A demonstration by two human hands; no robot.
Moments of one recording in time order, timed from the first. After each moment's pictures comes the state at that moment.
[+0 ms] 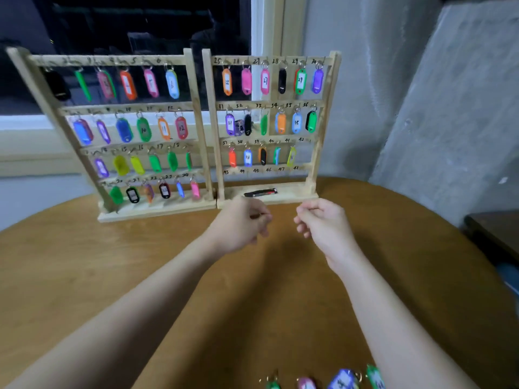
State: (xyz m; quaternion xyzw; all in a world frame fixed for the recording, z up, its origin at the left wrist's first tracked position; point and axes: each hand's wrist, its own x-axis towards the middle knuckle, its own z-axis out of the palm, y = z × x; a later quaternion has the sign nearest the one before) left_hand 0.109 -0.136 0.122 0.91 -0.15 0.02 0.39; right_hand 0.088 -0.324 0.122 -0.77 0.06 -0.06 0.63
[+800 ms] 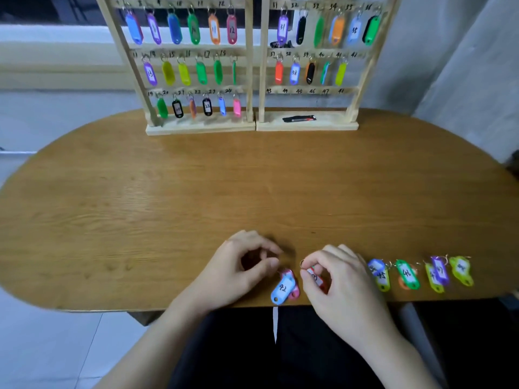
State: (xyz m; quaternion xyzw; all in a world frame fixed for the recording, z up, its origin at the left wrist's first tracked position) left_hand -0.109 -0.056 0.005 0.87 -0.21 0.03 0.45; right_hand -0.133 -0.280 0.027 -0.95 -0.16 -0.09 0.27
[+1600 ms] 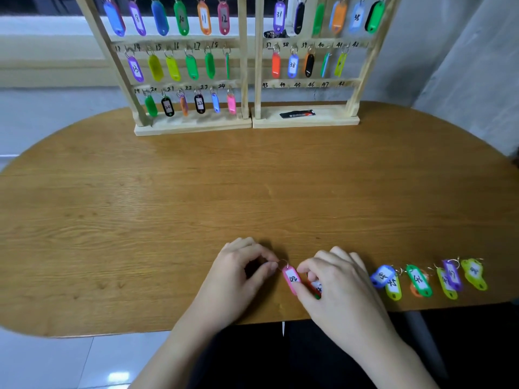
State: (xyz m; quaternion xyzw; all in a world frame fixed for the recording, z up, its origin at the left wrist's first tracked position) left_hand -0.104 -0.058 -0.003 0.89 -0.16 0.06 0.42; right_hand -0.122 -0.257 0.032 -0.97 -0.13 -0.06 0.17
